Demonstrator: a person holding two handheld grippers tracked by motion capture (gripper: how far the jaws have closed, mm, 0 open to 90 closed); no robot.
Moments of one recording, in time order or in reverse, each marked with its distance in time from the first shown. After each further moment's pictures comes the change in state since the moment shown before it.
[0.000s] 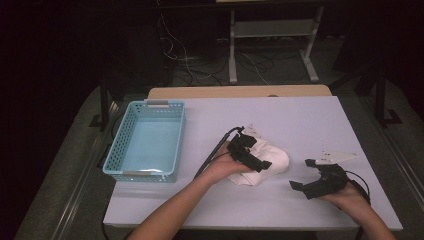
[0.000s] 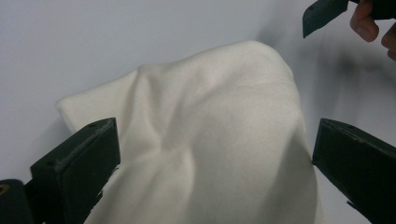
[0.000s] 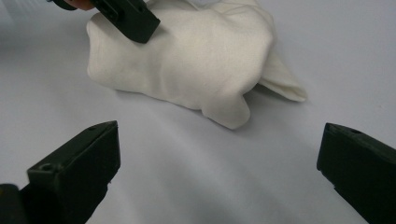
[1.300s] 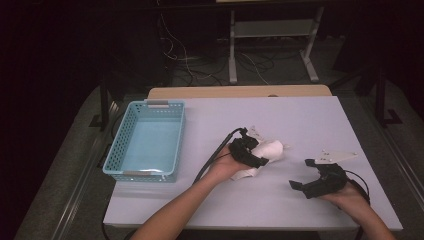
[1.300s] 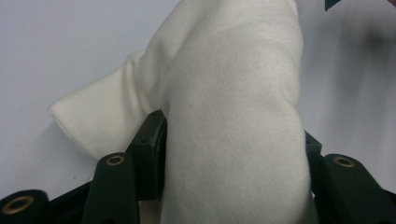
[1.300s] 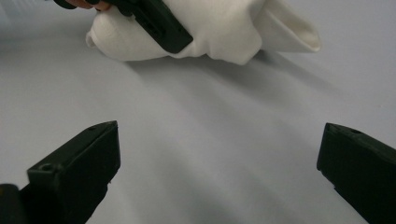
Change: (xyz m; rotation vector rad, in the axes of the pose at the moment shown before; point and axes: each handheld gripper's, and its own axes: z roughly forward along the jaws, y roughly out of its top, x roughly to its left) left arm -0.004 0.000 0.011 0.074 0.049 0.042; right arm -0.001 0.001 0.002 0.006 -0.004 0.000
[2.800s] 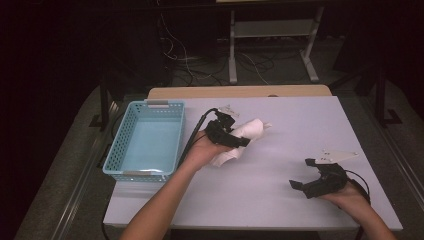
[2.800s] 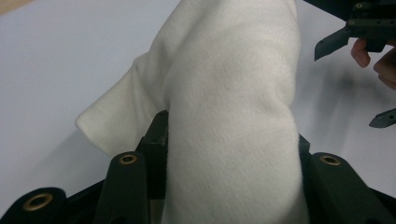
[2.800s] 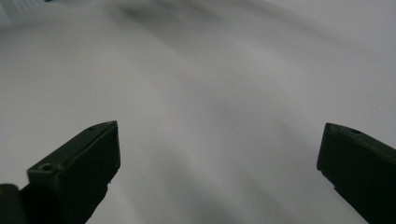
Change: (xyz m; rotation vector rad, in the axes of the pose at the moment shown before) left arm 0.035 0.011 -0.079 -0.061 0.008 -0.117; right arm 0.000 0.001 -0.001 -0.004 -0.001 -0.003
